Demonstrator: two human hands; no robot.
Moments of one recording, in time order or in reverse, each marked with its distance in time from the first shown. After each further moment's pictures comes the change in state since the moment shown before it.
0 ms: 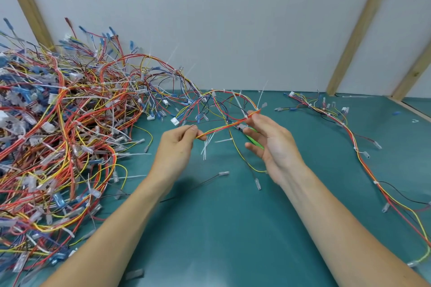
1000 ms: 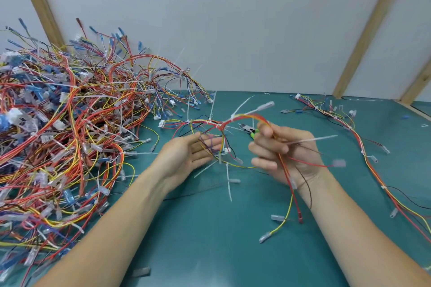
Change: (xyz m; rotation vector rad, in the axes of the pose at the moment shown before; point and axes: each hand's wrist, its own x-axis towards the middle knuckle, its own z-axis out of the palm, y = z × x) left_hand 0.006 -0.002 -0.007 -0.567 -0.238 -0.471; right_hand -0.012 -0.022 -0.013 0.357 -0.908 0.281
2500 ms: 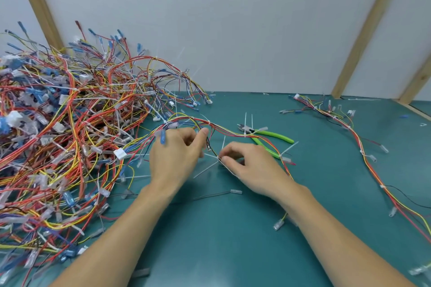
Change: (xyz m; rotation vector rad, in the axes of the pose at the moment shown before) left_hand -0.018 -0.002 0.004 1.027 0.505 0.612; right_hand 0.023 0.049 0.001 -1.644 0.574 0.048
